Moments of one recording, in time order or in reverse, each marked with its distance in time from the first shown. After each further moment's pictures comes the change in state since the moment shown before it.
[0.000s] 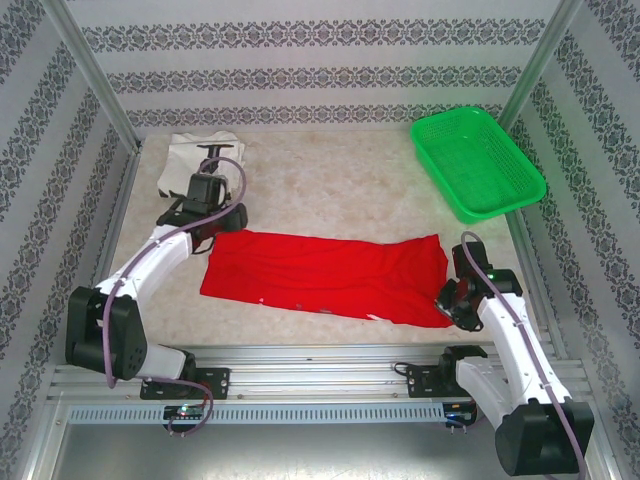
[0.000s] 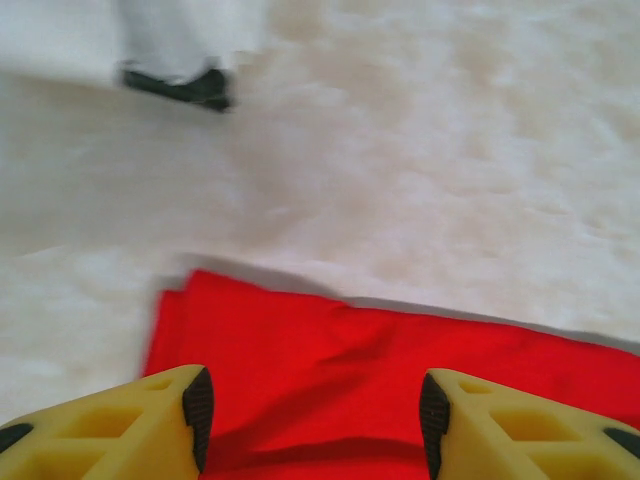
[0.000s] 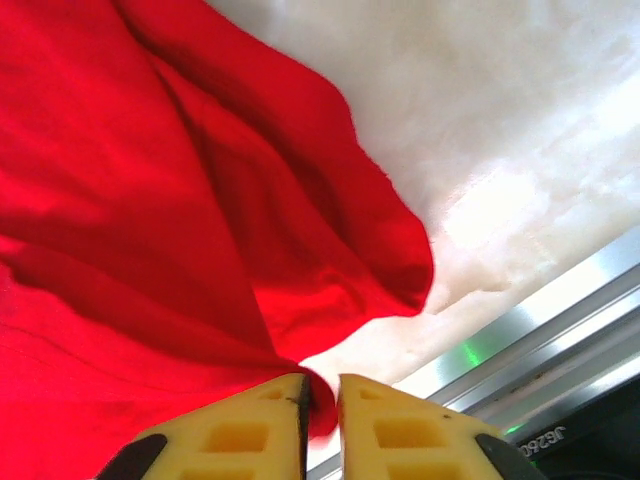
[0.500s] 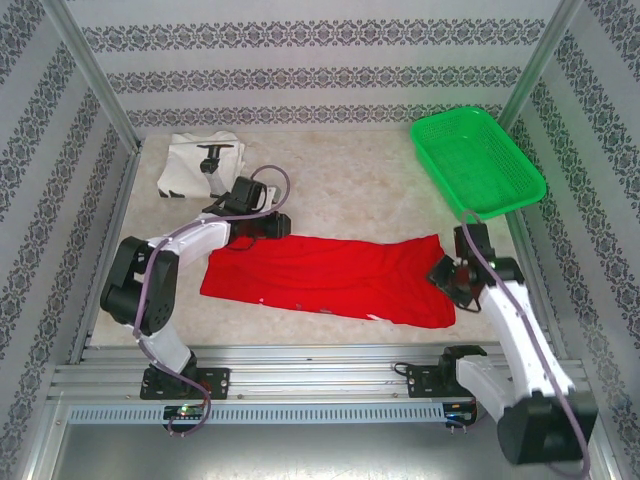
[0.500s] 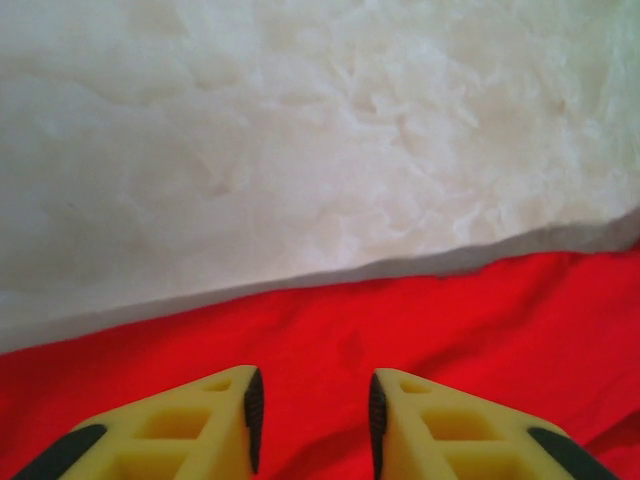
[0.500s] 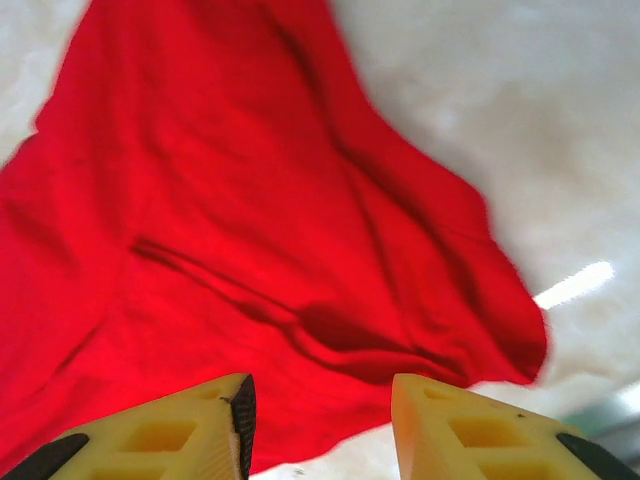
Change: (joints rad) left arm -0.128 0.307 0.066 0.167 0.326 -0.005; right arm 0.035 0.140 0.134 0.186 -0.109 -0.105
